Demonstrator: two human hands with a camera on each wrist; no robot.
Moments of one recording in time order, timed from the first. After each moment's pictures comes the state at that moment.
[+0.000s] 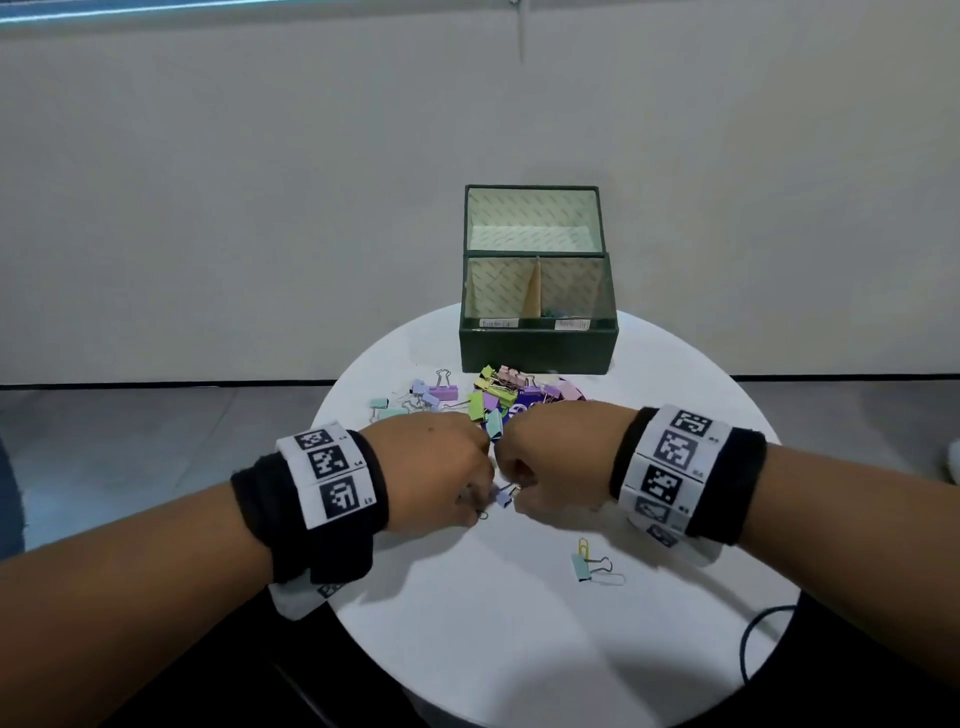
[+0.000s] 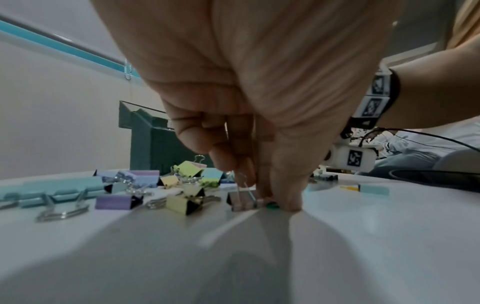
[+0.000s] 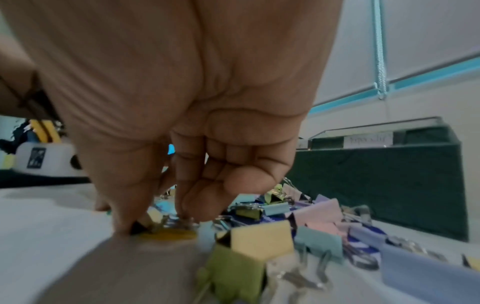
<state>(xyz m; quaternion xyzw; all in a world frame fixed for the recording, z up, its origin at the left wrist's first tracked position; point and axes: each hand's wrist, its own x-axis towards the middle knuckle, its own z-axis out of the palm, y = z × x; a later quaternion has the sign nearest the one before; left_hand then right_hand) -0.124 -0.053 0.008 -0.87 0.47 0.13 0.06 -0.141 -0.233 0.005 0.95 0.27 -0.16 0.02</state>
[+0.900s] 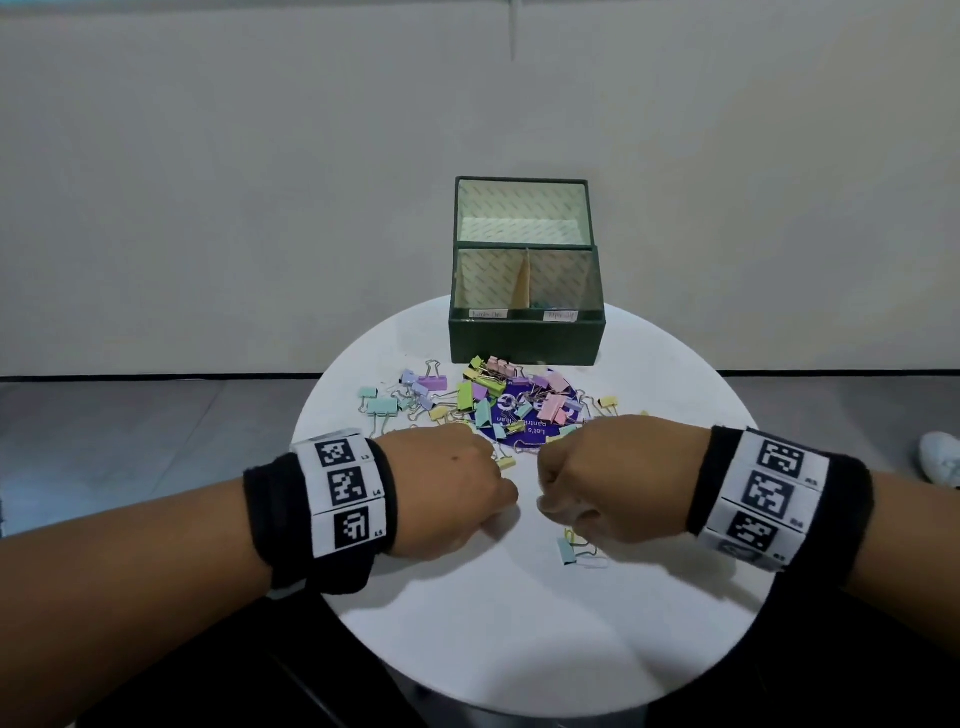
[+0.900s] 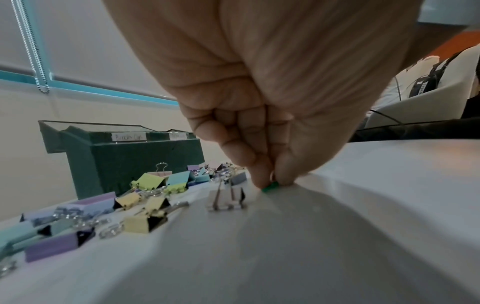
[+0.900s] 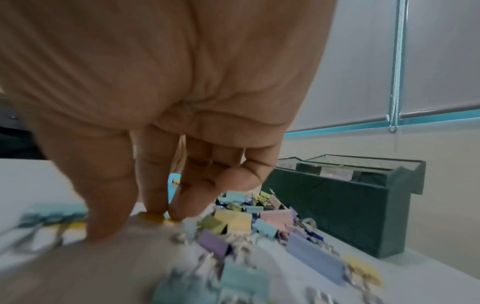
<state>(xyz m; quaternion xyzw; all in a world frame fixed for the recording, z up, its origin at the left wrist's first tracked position) -0.142 -0.064 -0.003 -0.81 0.57 0.08 0.12 -0.183 -0.283 0.005 0.91 0.39 -0.14 0.08</state>
